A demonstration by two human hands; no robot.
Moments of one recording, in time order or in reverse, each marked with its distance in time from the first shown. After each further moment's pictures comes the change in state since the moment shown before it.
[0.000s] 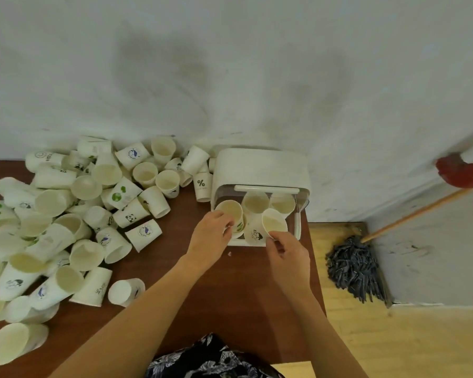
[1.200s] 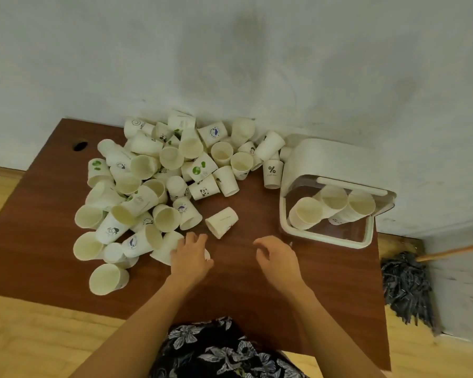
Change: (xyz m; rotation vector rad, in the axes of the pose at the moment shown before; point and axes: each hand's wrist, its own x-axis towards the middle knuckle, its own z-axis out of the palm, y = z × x) left_hand -0.144 -0.145 -0.063 0.314 -0.290 -0.641; right_hand -0.046 -0.055 0.134 -0.235 -0.540 -0.232
